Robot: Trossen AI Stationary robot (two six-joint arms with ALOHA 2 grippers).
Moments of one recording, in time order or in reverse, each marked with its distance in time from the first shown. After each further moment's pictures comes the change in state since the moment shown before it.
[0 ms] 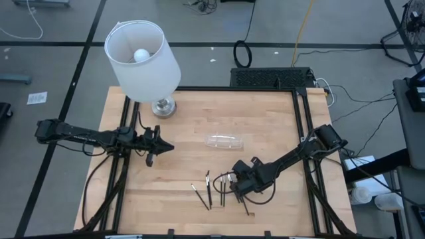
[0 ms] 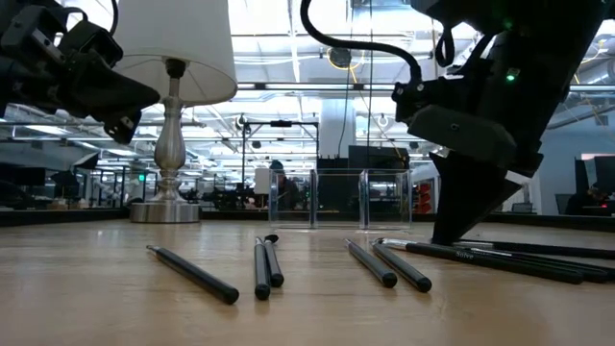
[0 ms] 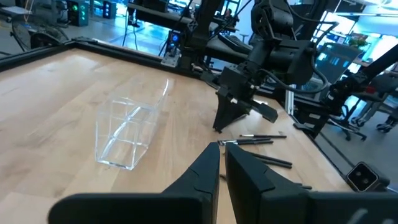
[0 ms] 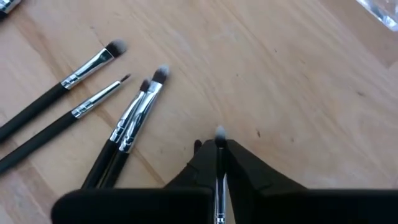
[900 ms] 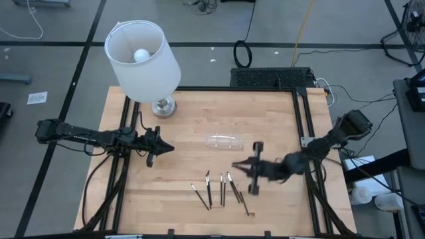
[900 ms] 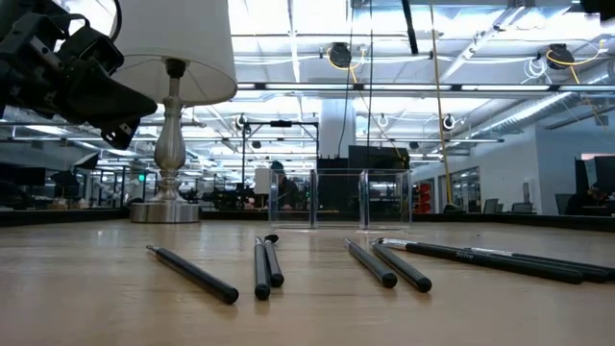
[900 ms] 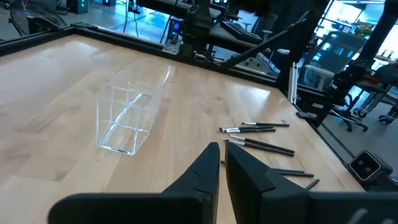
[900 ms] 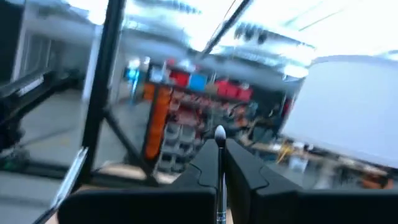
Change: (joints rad) left arm -0.002 0.000 0.000 -0.044 0.004 -0.001; right arm 0.056 -0.469 -0.484 1.810 0.127 -1.524
